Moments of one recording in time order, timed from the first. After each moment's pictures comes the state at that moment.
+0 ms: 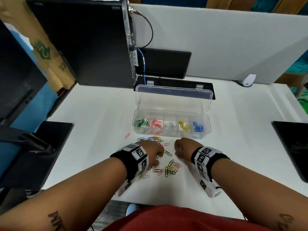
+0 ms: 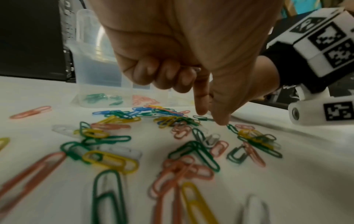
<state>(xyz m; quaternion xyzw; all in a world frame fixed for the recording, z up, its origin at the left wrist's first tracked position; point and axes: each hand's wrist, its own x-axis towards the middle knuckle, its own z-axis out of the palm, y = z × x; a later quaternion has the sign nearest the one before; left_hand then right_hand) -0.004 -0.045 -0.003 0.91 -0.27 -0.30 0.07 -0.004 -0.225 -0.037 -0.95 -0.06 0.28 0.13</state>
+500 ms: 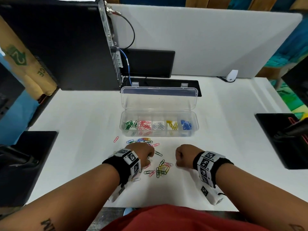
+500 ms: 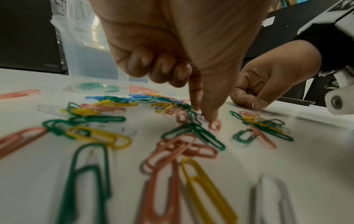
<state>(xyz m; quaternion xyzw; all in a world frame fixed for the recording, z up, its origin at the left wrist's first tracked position) 0.001 -0.049 -0.026 0.91 -0.29 -0.28 0.04 -0.031 -0.254 -0.039 -0.93 -0.01 0.33 0.16</state>
